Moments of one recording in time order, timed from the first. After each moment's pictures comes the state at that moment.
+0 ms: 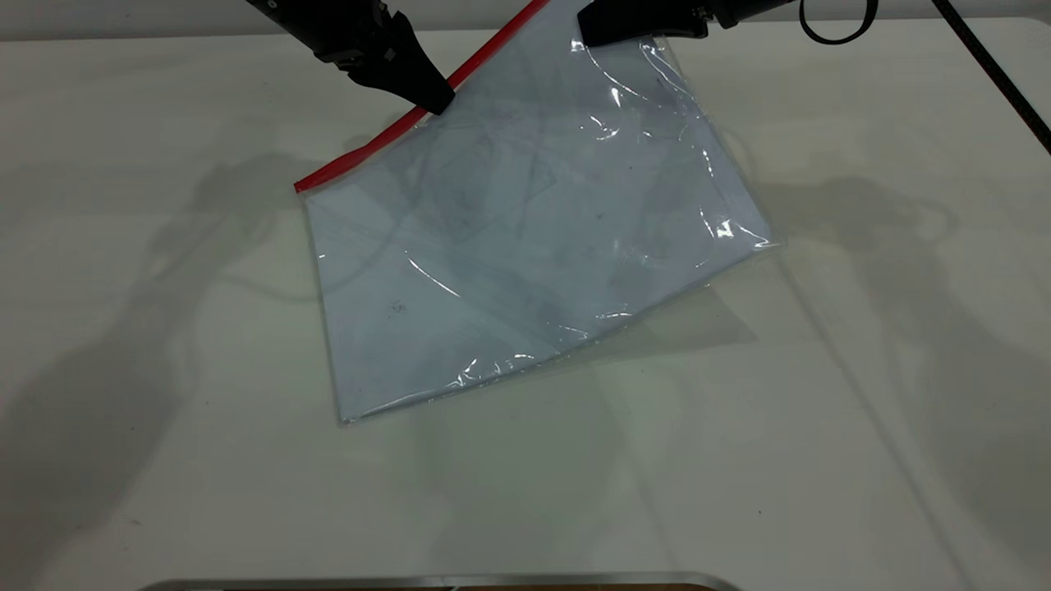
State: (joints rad) left arm -0.18 2.55 -1.89 -0.89 0.81 1.33; right arm 0.16 2.42 -1.56 1.48 0.97 -1.60
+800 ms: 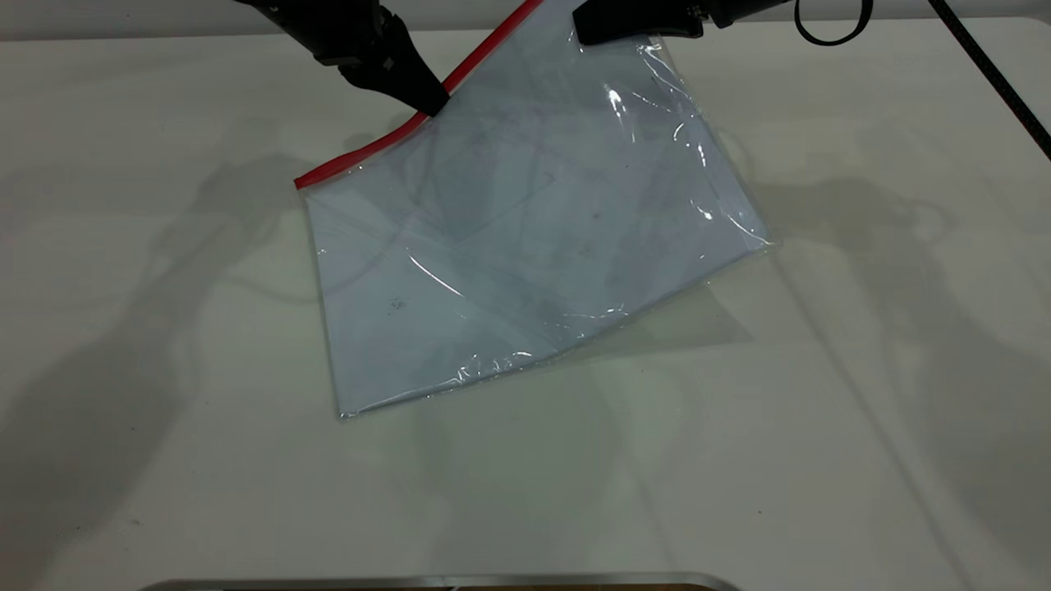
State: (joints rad) left arm -0.18 2.56 -1.89 -0.83 0.78 1.34; right arm 0.16 2.42 -1.56 1.50 0.97 -1.60
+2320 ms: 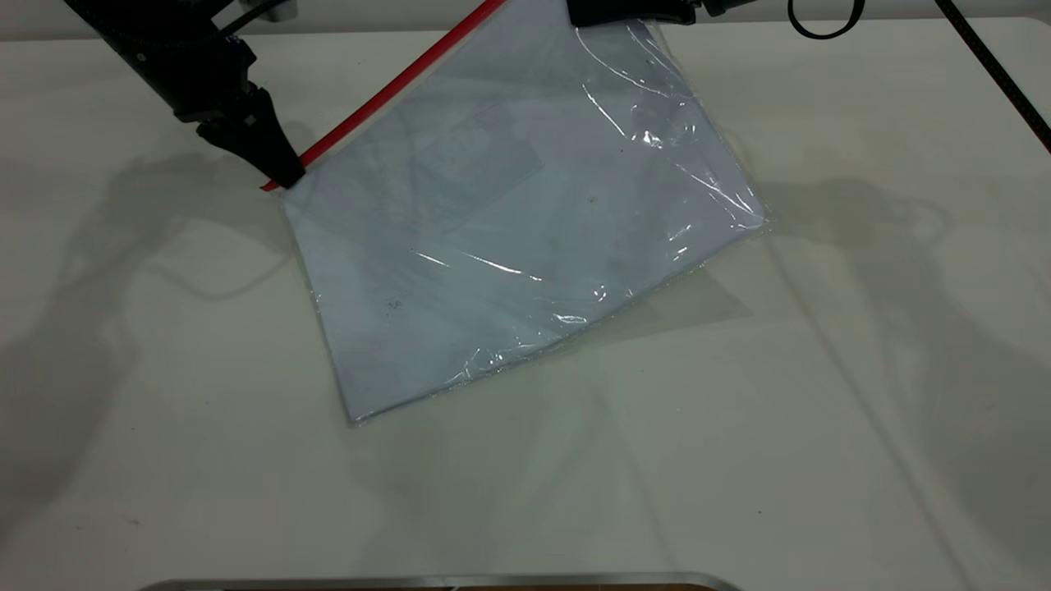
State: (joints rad) left arm -0.02 2.60 -1.90 -0.53 0.91 1.13; right arm 0.16 2.42 -1.56 1.56 0.98 -1.63
